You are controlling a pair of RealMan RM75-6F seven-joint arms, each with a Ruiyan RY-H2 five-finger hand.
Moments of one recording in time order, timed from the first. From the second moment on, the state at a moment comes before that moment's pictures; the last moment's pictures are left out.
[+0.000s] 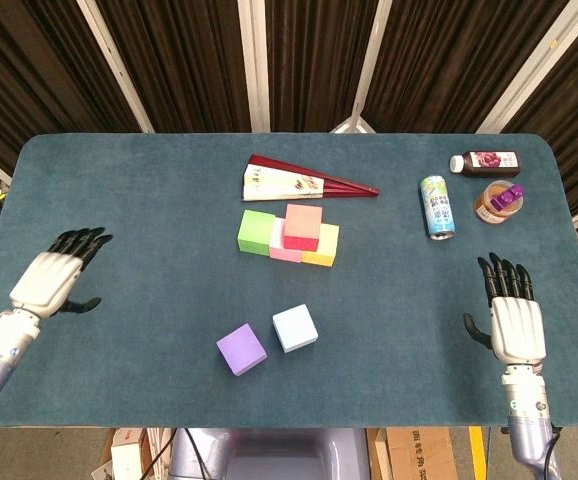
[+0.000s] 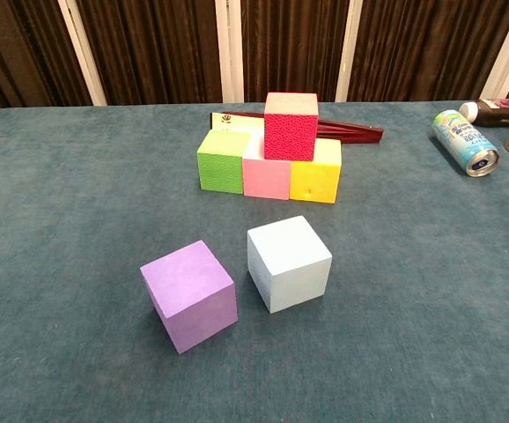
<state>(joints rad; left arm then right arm) -0.49 -1.04 -0.14 -1.63 1.39 0.98 0.01 0.19 -1.38 0.20 -1.57 -1.35 1.41 -0.25</state>
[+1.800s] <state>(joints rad) -0.91 -1.12 -0.06 -1.90 1.35 0.56 0.25 0.18 -1.41 0.22 -1.55 -1.24 1.43 -0.25</state>
